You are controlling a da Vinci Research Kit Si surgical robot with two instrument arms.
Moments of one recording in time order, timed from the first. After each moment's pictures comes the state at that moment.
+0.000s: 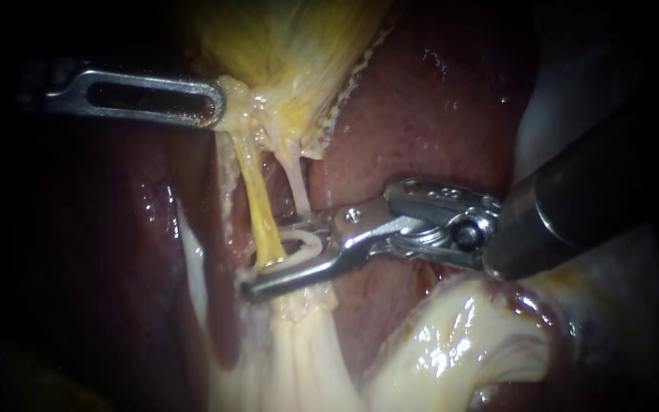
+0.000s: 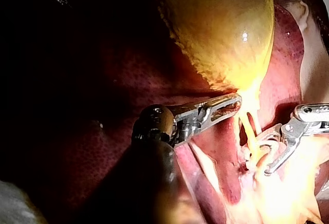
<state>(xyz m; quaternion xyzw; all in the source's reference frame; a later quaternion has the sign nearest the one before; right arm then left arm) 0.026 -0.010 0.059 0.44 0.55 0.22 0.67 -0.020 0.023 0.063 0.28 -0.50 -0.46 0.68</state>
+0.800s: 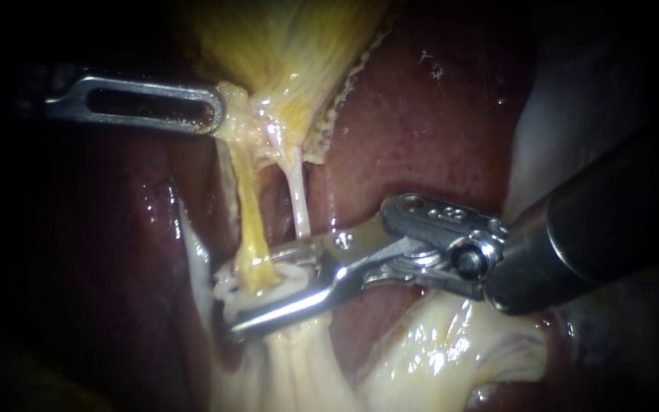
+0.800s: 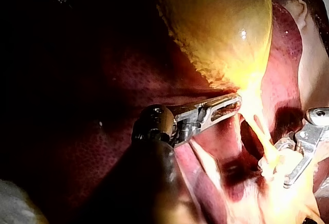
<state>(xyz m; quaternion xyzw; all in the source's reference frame) 0.027 -0.011 0.055 0.51 0.58 0.16 0.62 -0.020 0.023 0.063 0.28 -0.50 -0.46 0.68</state>
